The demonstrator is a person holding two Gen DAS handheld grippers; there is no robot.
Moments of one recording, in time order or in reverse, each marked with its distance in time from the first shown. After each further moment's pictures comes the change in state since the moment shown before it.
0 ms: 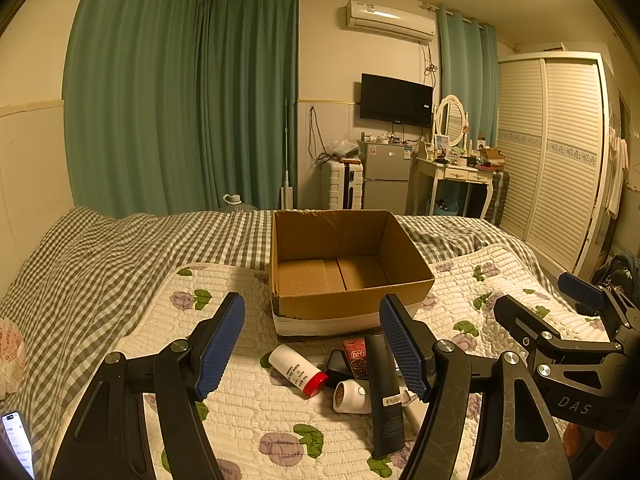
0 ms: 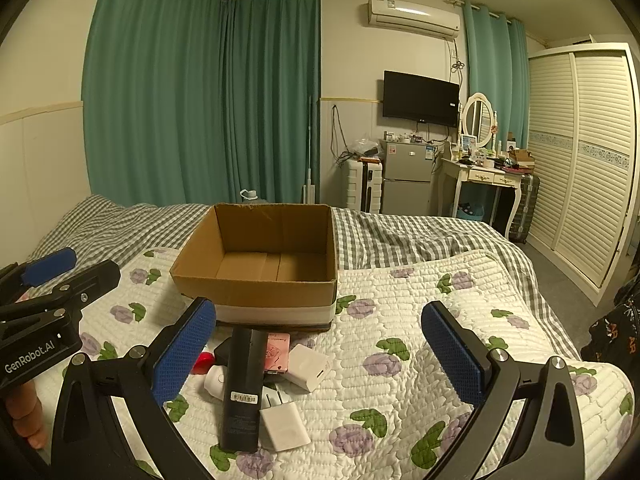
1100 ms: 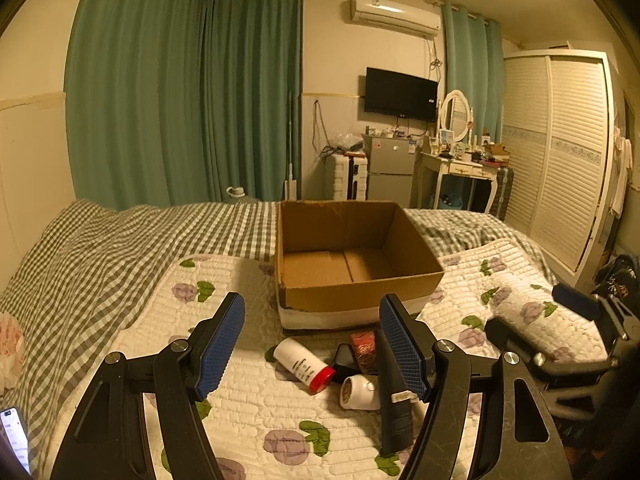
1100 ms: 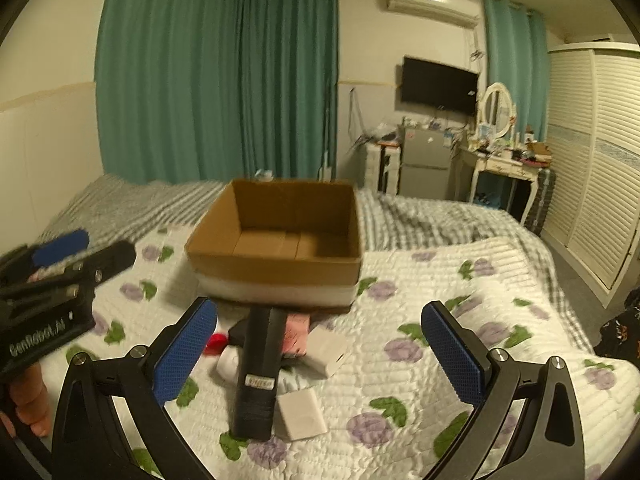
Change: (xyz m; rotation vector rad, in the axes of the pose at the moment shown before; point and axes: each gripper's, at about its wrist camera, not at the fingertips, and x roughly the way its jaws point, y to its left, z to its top) left arm 0.012 0.009 -0.006 -0.011 0.033 0.020; right arm 0.021 0.016 -0.013 -0.036 0.090 0.066
